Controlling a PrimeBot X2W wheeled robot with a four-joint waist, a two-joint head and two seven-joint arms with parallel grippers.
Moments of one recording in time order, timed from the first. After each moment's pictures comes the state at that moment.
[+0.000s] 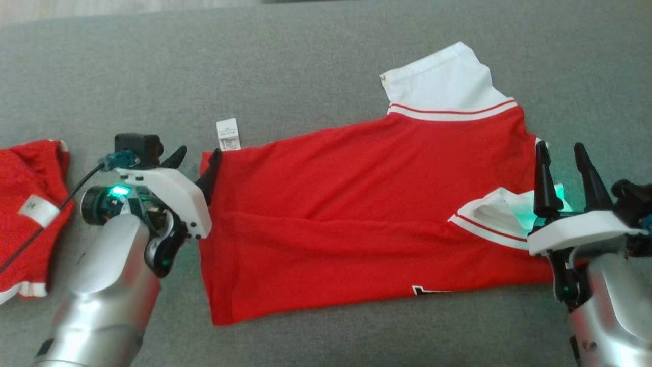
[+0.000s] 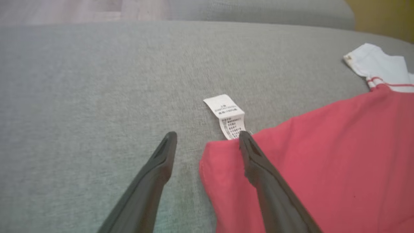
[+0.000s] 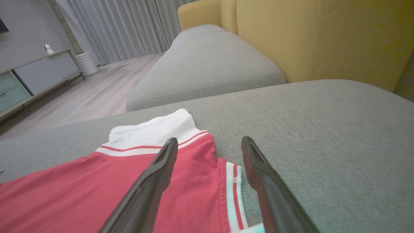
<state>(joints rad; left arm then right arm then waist) -0.63 0.23 -0.43 0.71 -0.56 -0.13 0.22 -0.31 -0.16 0.00 0.49 0.30 0.13 -0.23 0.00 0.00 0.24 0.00</state>
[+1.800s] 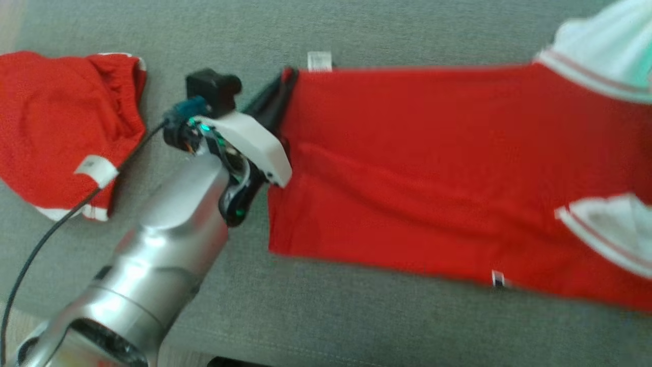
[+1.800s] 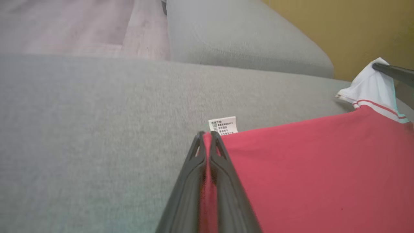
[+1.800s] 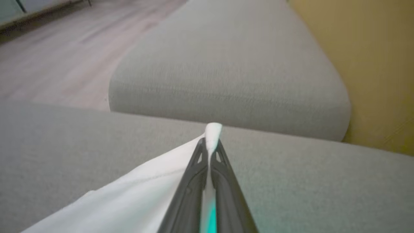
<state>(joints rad) -0.90 0.12 -0.81 0.76 -0.82 -0.12 -0.08 -0.99 -0.48 0.22 0.97 0.35 0.13 -0.03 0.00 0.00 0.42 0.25</state>
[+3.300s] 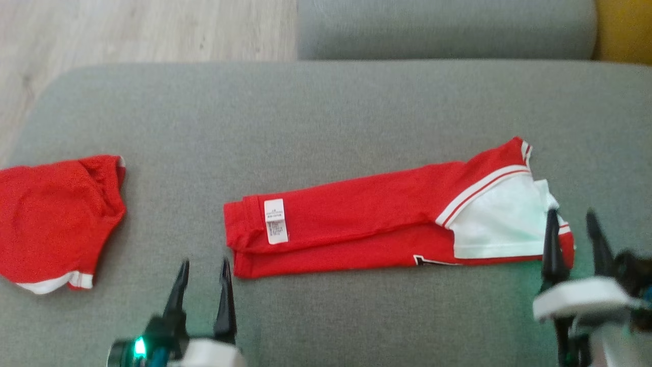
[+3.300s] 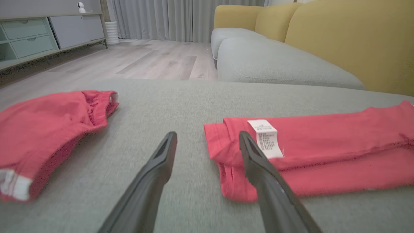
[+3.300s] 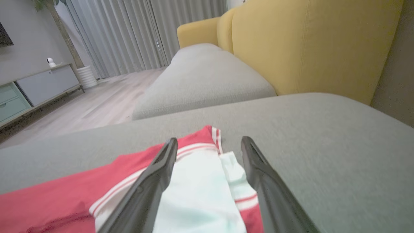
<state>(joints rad) 0.00 0.07 -0.25 0.32 -0.21 0.11 -0.25 -0.10 -0.07 -0.14 0.40 0.19 0.13 -0.25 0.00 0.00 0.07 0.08</state>
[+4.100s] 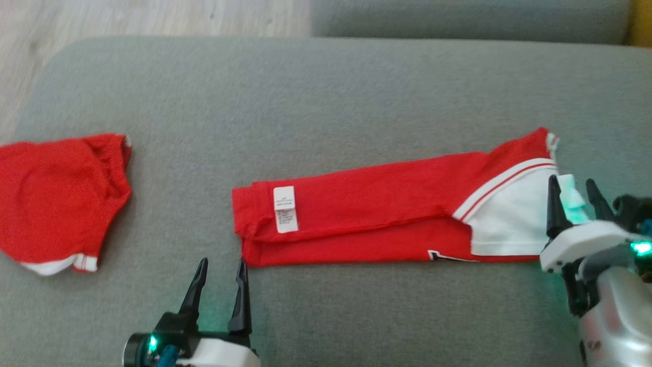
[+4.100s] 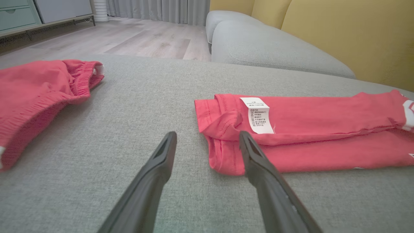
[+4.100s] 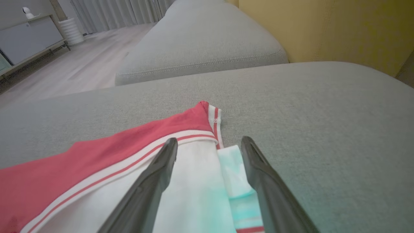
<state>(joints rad) 0.02 0.05 -0.27 0.32 -0.23 0.05 -0.25 -0.33 -0.14 -0.13 0.70 0.17 0.13 -0.17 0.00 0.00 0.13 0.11</state>
